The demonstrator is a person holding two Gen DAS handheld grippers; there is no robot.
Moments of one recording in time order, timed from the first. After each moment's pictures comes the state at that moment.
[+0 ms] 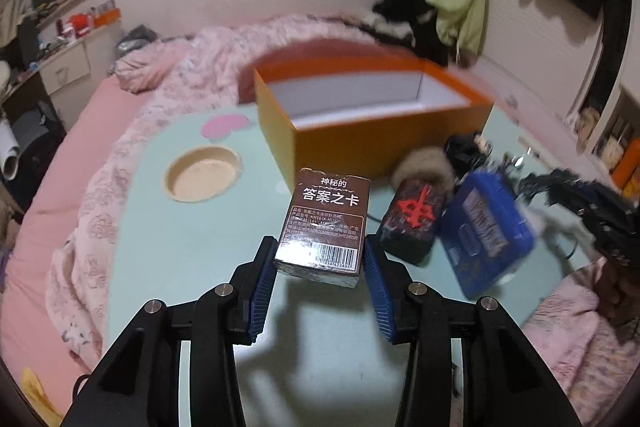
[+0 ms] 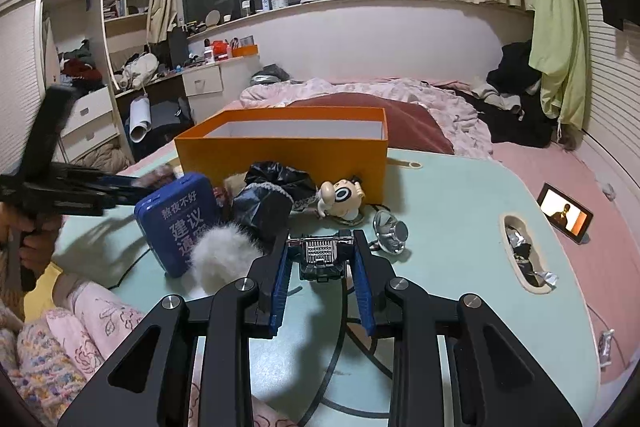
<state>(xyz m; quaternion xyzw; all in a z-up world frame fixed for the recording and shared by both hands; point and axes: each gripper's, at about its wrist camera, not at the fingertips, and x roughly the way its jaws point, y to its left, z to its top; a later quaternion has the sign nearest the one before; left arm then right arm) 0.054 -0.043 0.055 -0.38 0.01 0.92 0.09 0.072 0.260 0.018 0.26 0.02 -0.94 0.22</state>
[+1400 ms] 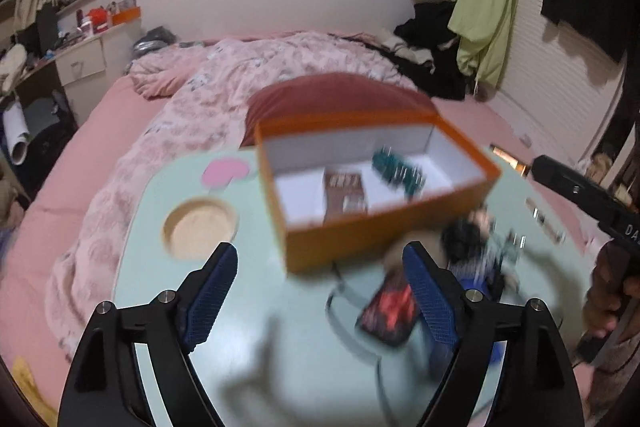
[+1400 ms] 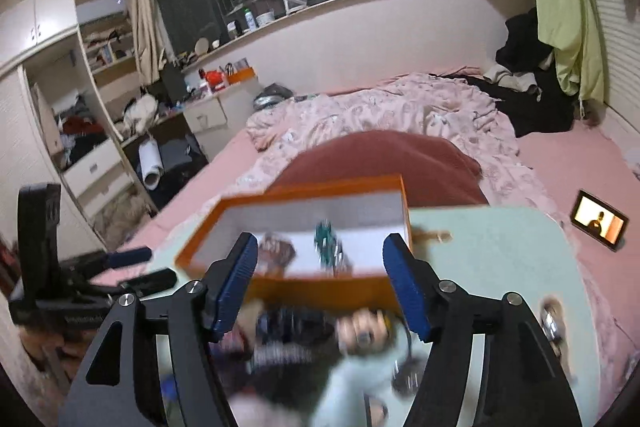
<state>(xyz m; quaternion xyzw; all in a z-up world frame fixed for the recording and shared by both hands) 0.017 -0.024 0.070 -0.38 -0.01 0.92 0.05 -0.015 0.240 0.085 0.29 -0.07 -0.92 0.24</state>
